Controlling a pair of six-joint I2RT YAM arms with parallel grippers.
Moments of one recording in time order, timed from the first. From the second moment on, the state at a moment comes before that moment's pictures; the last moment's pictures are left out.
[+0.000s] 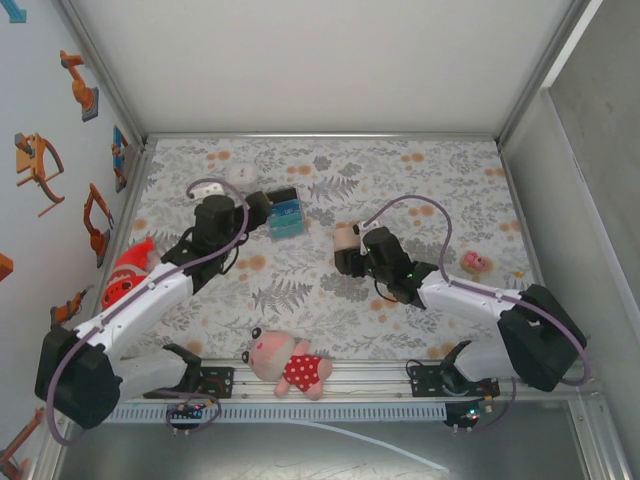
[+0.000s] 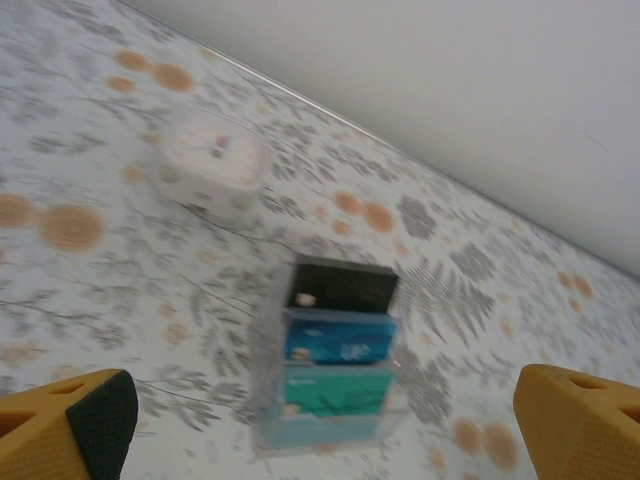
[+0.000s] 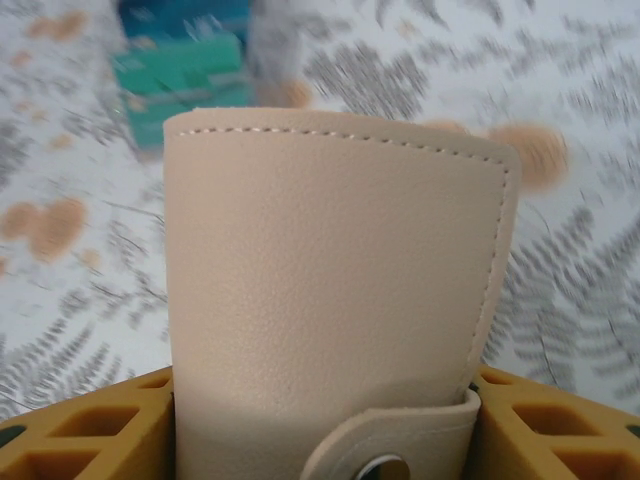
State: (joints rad) left arm -0.57 1.17 0.79 -0.09 -0.29 -0.67; right arm 0.75 1.33 0.61 0.10 0.04 0.39
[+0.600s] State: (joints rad) left arm -0.68 1.39 0.89 0.02 0.30 -0.64; right arm 0.75 1.34 0.60 0.35 -0.09 0.27
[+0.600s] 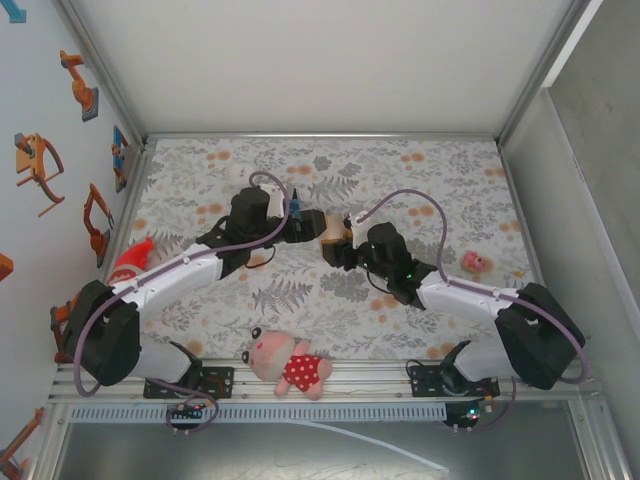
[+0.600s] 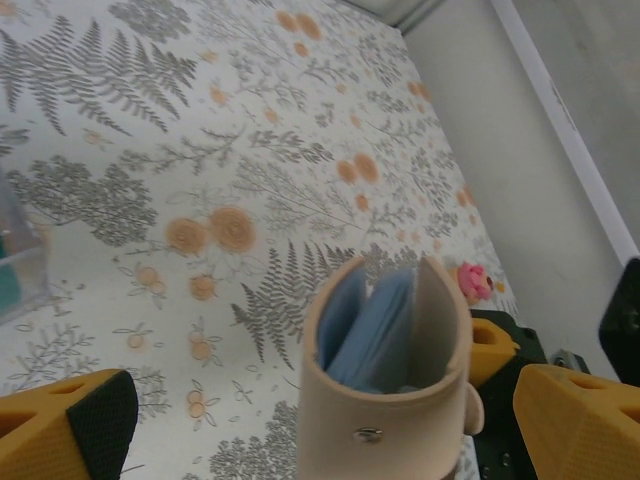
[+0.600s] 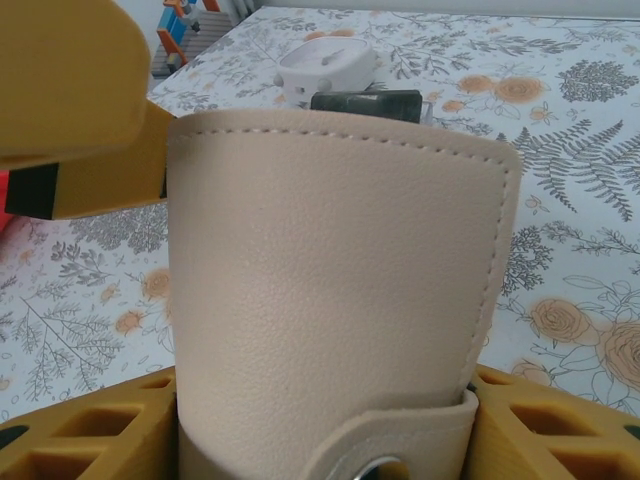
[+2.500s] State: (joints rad) left arm -0.62 1.22 0.92 -0.13 0.80 -0.21; right arm 0.51 1.21 0.74 0.39 -0.87 0.55
